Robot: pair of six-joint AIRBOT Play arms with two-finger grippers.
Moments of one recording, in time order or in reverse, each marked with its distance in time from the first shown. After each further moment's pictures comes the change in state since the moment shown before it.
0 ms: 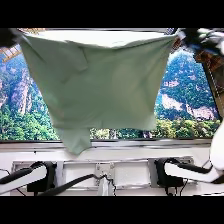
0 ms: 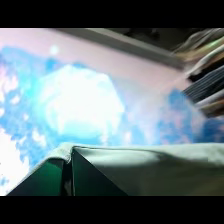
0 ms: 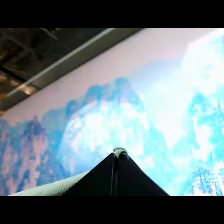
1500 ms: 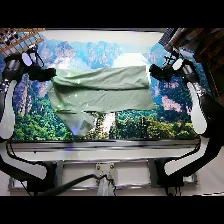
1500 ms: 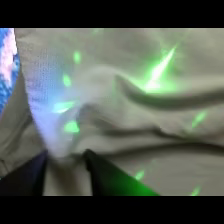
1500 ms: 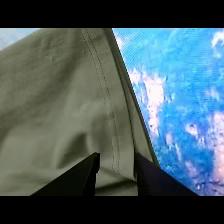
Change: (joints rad) left arm -0.098 -0.394 -0.013 0.401 -0.183 -0.170; right arm 0.051 -0.334 -0.102 -0.176 0.083 -0.048
